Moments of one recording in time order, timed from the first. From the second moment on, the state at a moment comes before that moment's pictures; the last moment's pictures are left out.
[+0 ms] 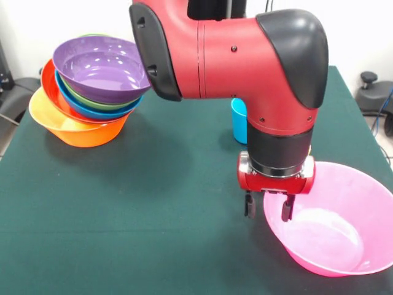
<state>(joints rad) -0.20 -0.23 0.20 1.00 -0.16 0.77 1.89</state>
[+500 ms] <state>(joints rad) -0.22 -0.17 0.24 0.99 -0.18 0.69 1.89</state>
